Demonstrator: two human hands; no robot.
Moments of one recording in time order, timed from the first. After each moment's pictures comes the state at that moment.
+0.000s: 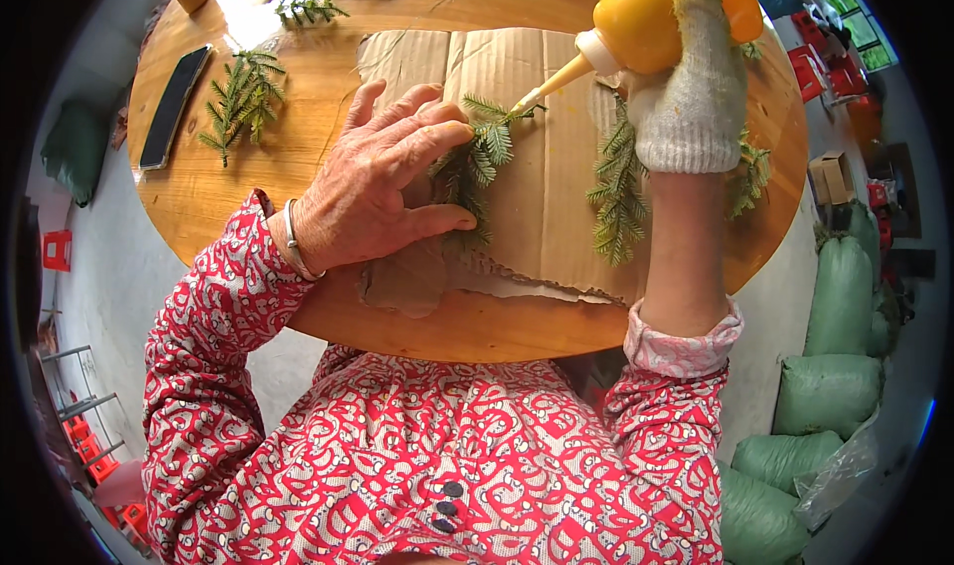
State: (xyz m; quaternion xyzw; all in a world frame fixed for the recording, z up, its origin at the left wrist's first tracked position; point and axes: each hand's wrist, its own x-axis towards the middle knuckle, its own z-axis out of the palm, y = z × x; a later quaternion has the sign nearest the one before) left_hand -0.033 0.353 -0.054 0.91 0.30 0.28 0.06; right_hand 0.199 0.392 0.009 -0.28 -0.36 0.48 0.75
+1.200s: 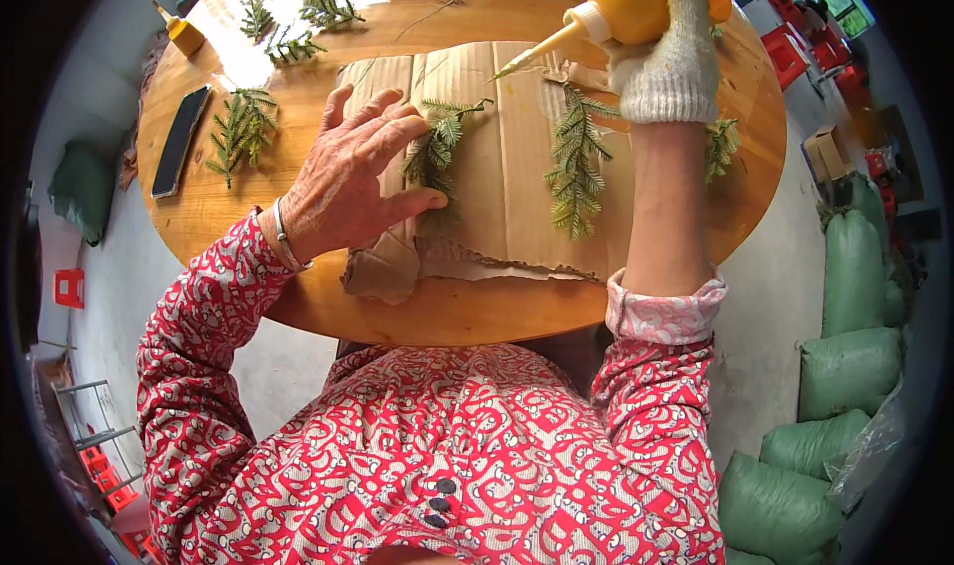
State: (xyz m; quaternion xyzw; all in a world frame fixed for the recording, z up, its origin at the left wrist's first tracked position) left_hand -0.013 0.368 -0.047 0.91 0.29 0.28 0.01; right_hand 0.246 0.418 0.021 -0.31 -0.30 0.47 0.77
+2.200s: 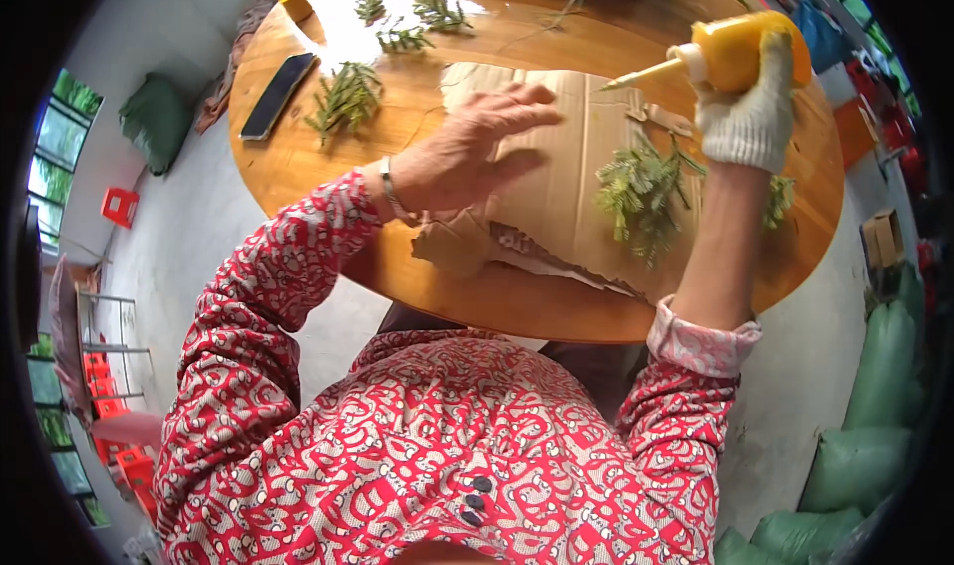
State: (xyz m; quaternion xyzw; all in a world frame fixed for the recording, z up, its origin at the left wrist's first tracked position) left_hand -0.038 0.371 -0.046 0.88 0.26 0.36 0.17; right_hand 0.227 0.413 0.030 -0.29 -0.34 0.46 0.77
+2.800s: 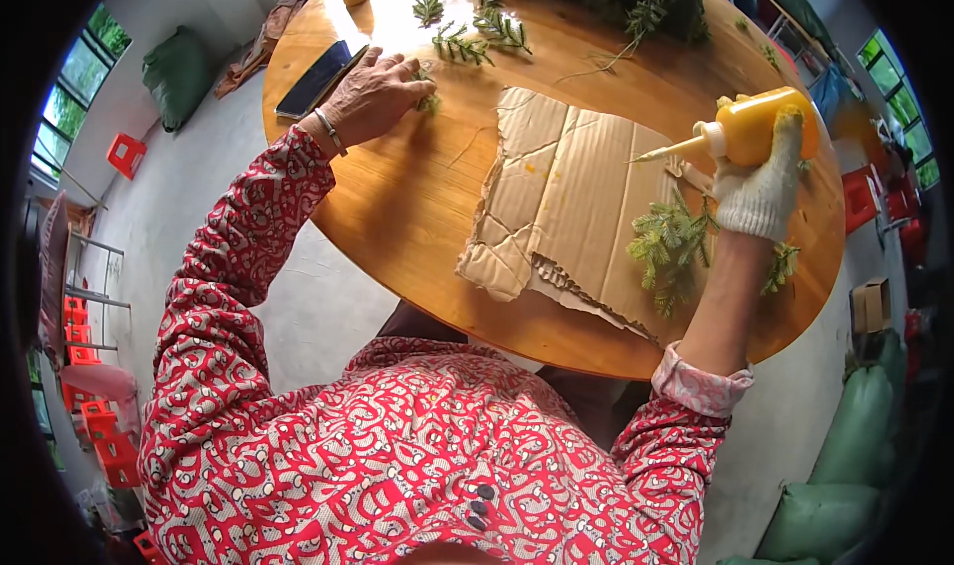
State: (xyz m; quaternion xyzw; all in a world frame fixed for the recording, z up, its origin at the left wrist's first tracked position) left_hand -0.213 0.410 -0.045 0.86 0.41 0.08 -0.29; right_hand 0.206 0.395 0.030 -0.32 -0.37 0.49 0.72
